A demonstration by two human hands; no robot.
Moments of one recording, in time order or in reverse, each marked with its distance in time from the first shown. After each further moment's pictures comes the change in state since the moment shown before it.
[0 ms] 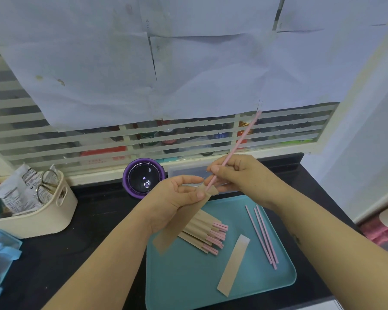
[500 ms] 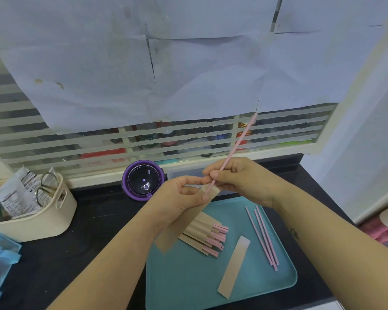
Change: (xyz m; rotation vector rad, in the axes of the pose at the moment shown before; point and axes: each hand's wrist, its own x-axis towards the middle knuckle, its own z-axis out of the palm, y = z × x) left_hand 0.000 0.001 0.008 0.156 0.036 0.049; right_hand 0.008 0.004 -0.004 0.038 -0.070 0.077
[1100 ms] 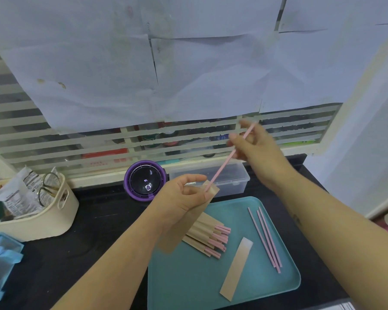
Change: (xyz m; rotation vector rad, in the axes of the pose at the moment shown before) left_hand 0.002 0.003 0.003 0.046 0.034 0.018; right_hand 0.014 -0.019 -0.015 0.039 0.493 -0.189
